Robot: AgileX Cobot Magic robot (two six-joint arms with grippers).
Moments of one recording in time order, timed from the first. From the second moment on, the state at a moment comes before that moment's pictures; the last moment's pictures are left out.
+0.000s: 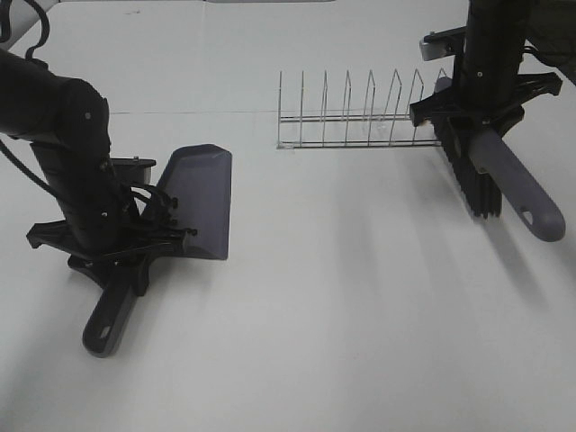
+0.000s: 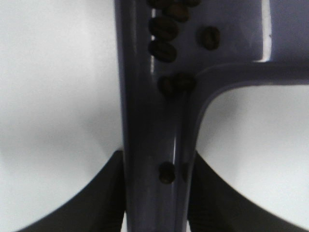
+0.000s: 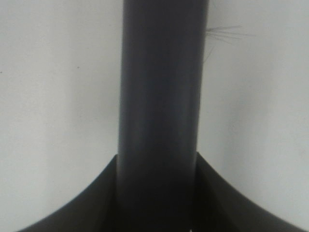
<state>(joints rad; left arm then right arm) -0.41 2.10 -1.20 -0.12 0.81 -0.23 0.16 2.22 -1.78 -0.30 1.13 0.20</state>
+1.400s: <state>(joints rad) -0.41 2.10 -1.20 -0.12 0.81 -0.23 0.16 2.27 -1.79 -0.26 1.04 0.18</state>
